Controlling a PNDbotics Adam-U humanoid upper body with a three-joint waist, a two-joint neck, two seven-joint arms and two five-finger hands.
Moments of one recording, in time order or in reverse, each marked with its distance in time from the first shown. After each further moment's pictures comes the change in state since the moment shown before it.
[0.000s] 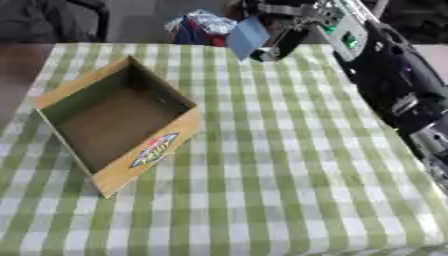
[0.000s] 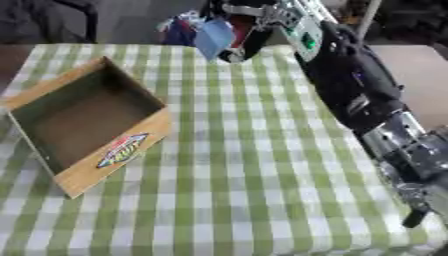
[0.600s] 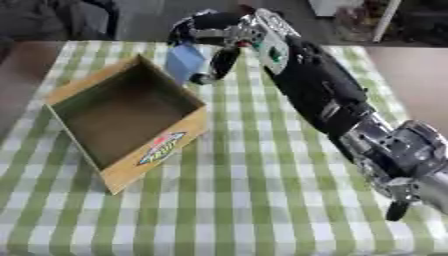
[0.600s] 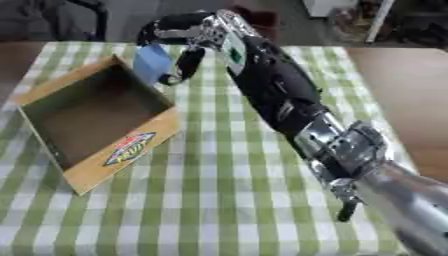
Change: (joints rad) left arm -0.017 -0.009 -0.015 0.000 0.017 -0.006 -0.018; right arm -0.058 0.193 0.000 0.092 0.134 -0.019 0.027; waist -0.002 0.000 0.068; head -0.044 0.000
